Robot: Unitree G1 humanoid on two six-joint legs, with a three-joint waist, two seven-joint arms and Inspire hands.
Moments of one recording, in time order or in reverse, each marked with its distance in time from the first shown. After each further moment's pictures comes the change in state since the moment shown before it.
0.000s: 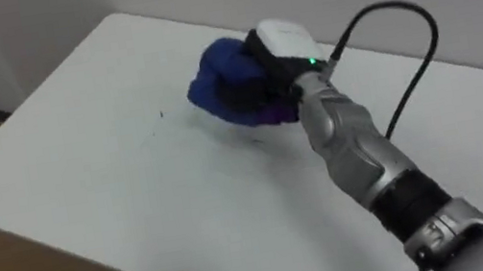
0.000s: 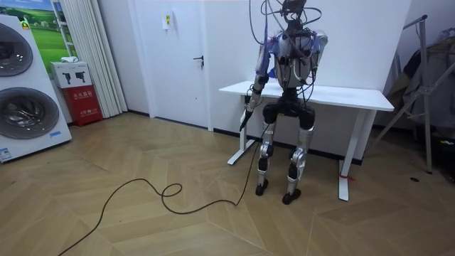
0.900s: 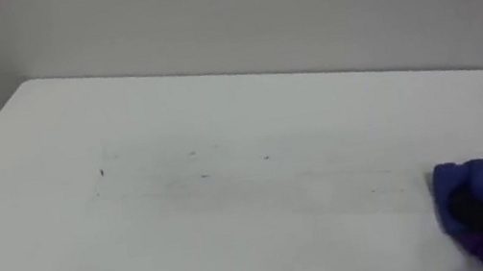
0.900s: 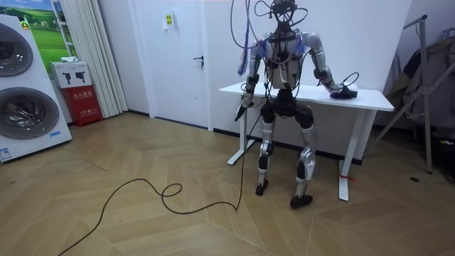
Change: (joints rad) left arm -0.046 0.097 0.021 0.094 0.138 -0.118 0.040; right arm 0.305 -0.132 -0.290 0.199 0.305 -0.012 -0.391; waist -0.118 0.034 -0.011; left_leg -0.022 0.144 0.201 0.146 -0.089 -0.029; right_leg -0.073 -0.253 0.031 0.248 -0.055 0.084
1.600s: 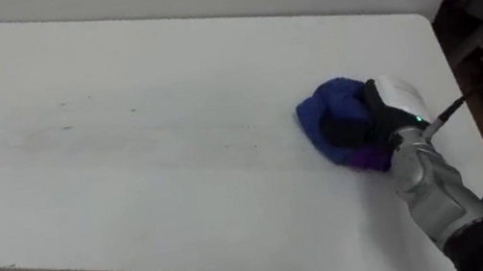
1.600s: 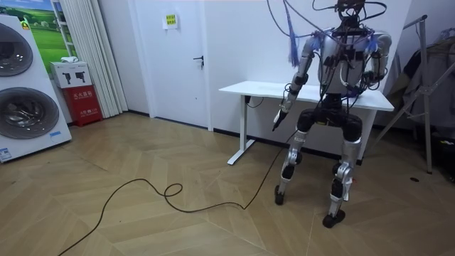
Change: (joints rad) left arm -0.088 -0.056 -0.106 -0.051 -0.305 0.084 -0.041; right arm -0.170 -0.010 0.133 -0.162 -0.234 0.024 0.319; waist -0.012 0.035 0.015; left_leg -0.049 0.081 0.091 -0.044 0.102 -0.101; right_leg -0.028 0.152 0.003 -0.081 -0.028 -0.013
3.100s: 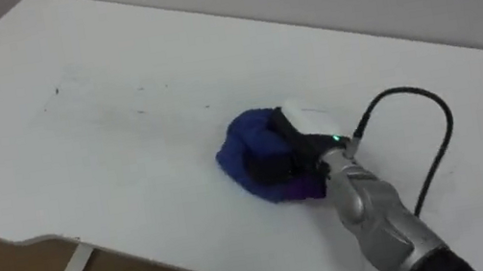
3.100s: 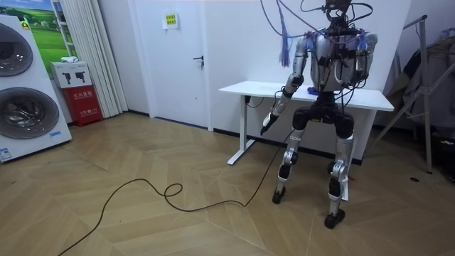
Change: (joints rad) left arm 0.192 -0.007 0.100 -0.122 0.135 -0.011 0.058; right arm 0.211 0.103 0.066 -0.116 -0.071 -0.179 -0.027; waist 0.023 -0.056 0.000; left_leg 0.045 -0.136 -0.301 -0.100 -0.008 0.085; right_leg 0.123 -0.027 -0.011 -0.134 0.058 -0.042
